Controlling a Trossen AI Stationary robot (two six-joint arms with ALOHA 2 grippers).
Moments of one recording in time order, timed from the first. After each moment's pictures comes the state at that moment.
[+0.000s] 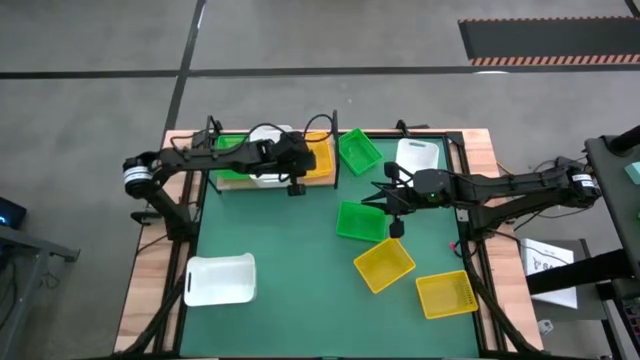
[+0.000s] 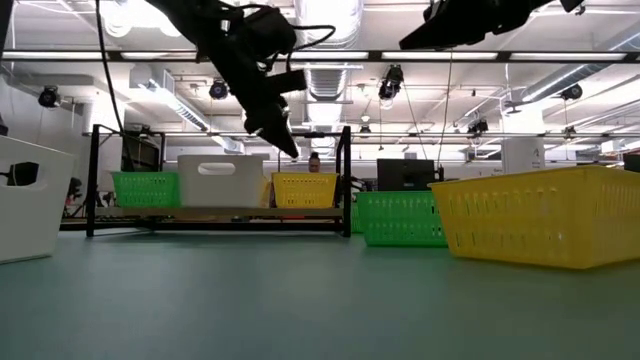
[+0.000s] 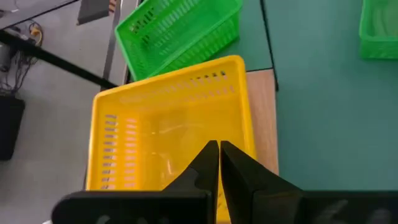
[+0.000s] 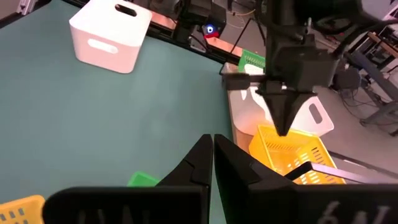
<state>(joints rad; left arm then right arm) 0.35 1.60 1.17 -0.37 -0.19 0.45 0.01 1.07 0.79 -0.10 0.05 -0.38</state>
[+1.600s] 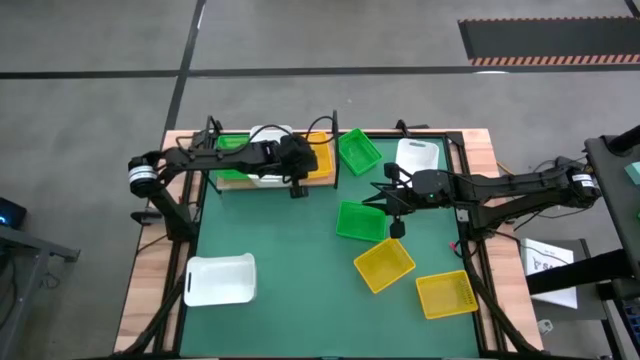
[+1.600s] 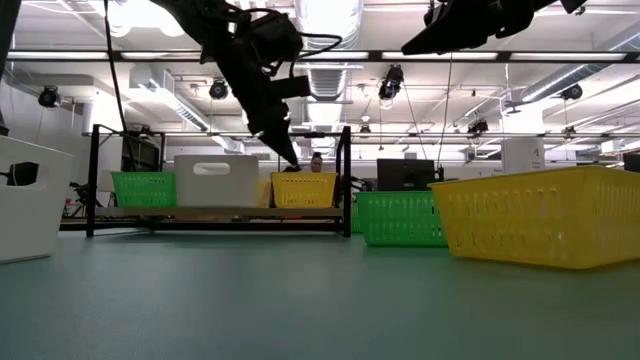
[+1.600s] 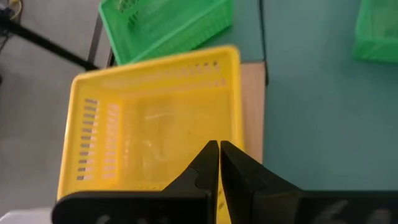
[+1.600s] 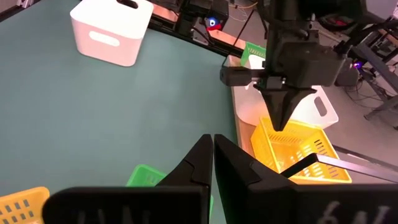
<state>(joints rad) 0.33 1.63 1.21 -0.44 -0.18 0.35 0.01 1.07 0.78 -0.12 0.05 -0.37</state>
